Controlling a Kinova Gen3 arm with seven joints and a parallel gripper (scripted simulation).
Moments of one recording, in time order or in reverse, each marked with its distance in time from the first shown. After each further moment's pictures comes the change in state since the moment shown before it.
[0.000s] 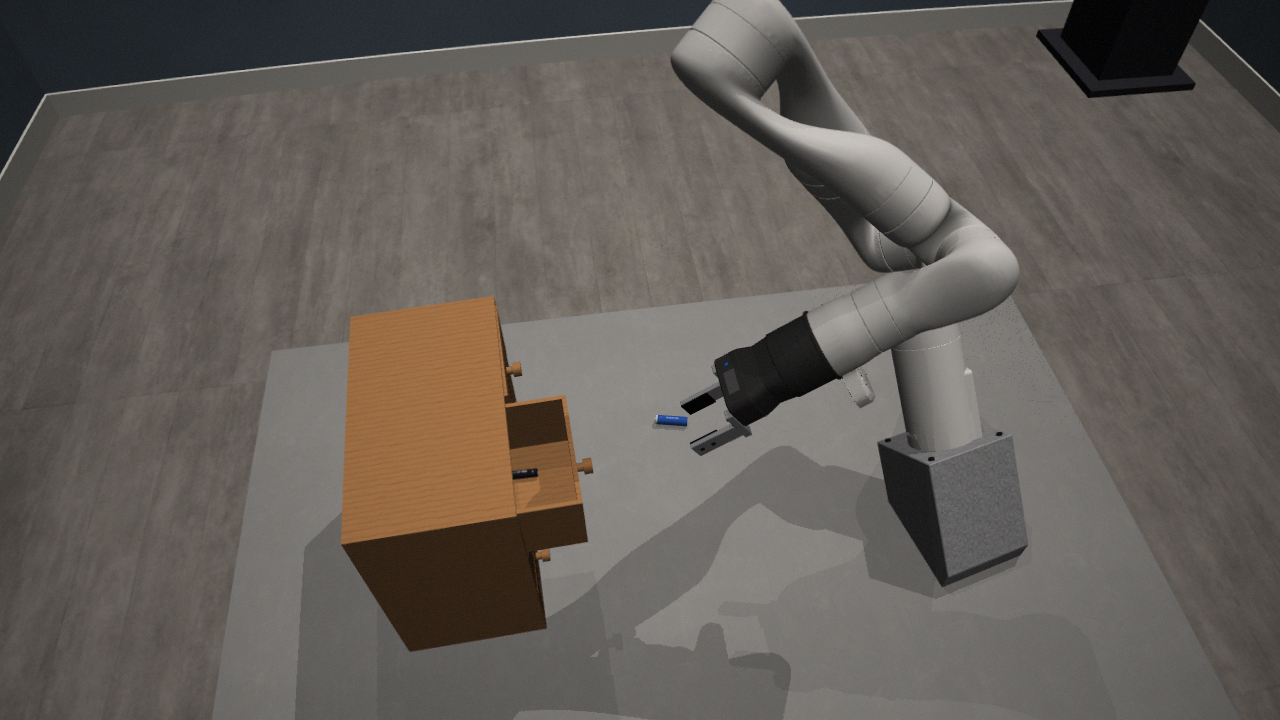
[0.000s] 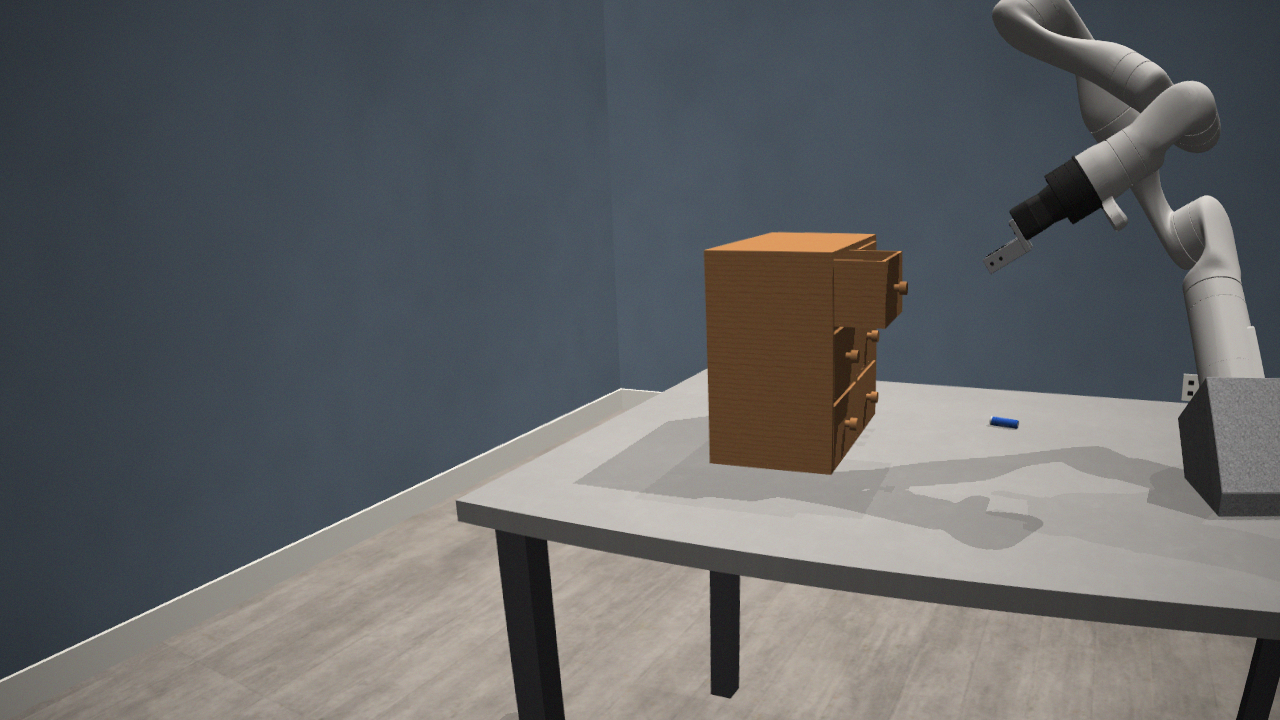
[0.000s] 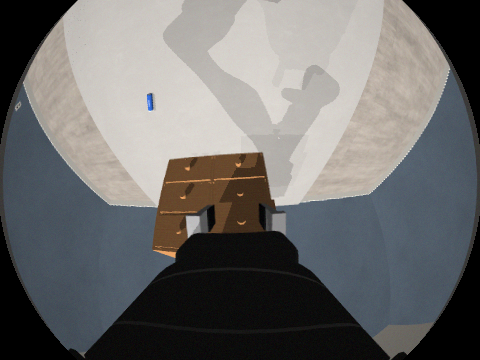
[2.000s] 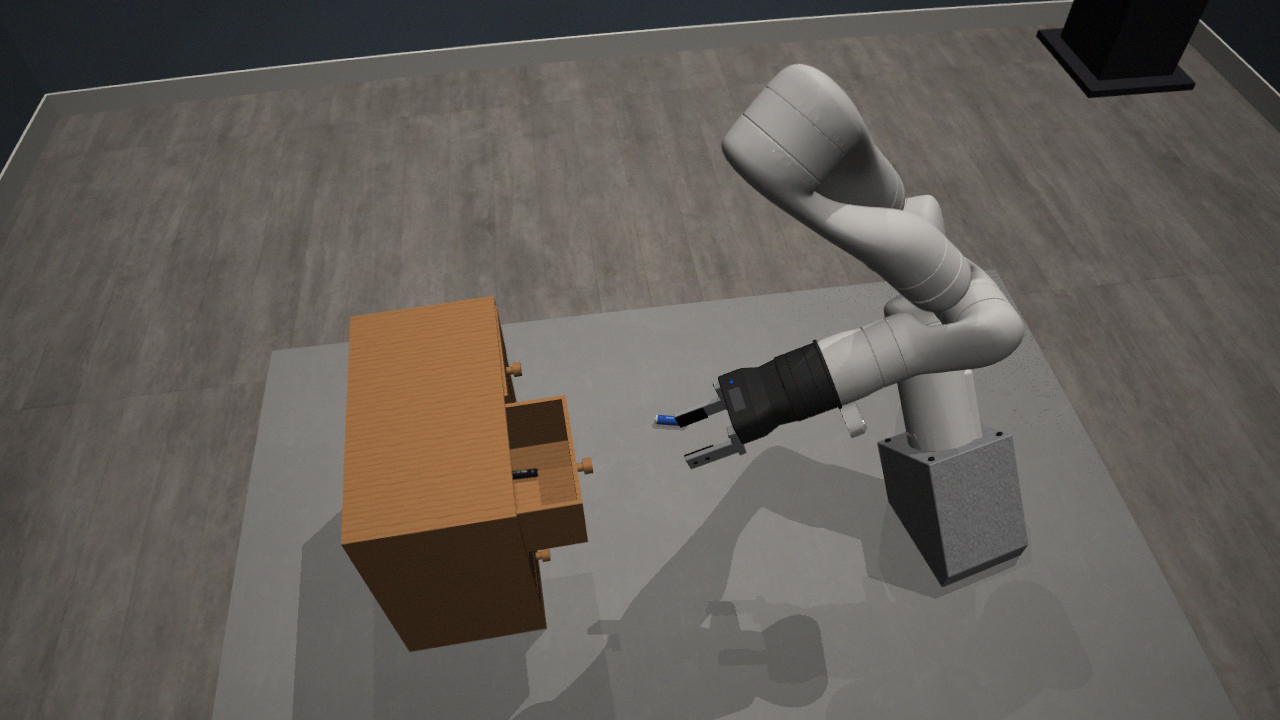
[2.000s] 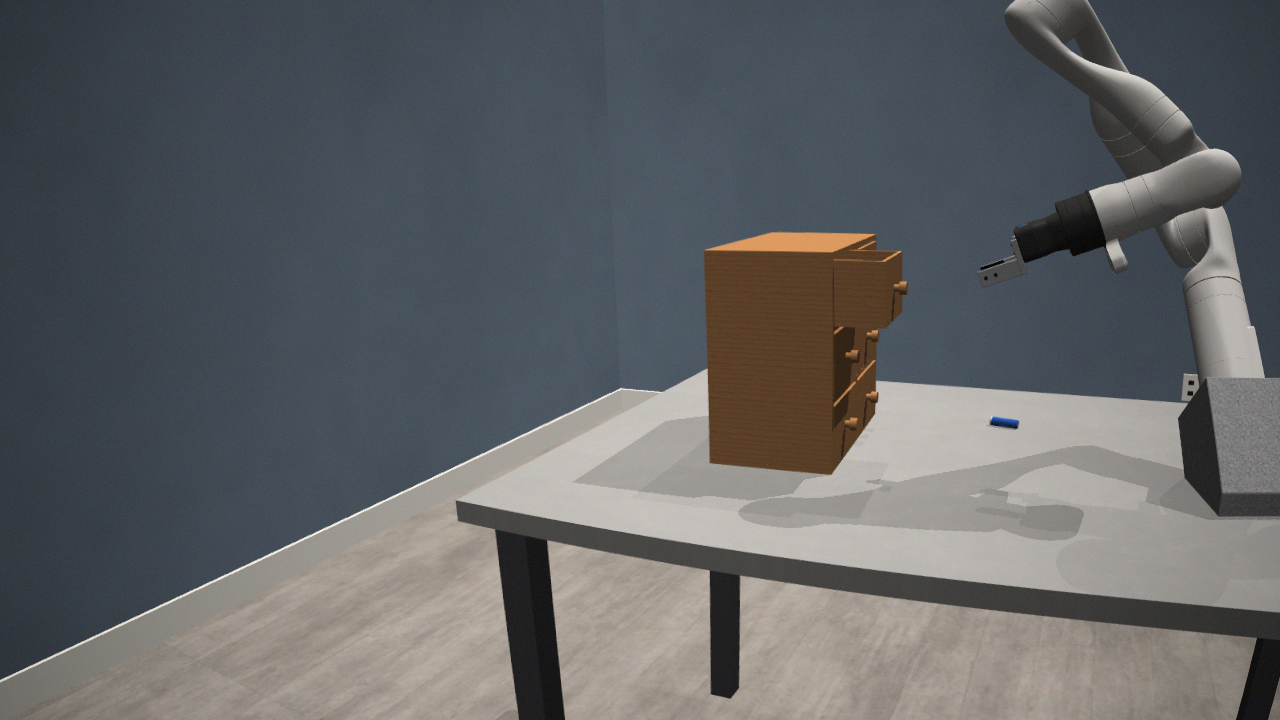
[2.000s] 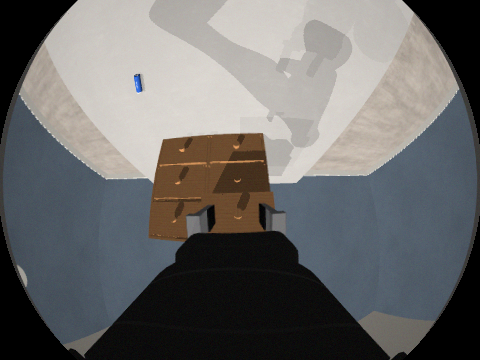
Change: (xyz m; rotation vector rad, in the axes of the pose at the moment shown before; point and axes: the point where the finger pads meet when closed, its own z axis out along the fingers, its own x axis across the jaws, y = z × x) arm 0.004 -0.013 0.017 -0.209 0.011 -0.027
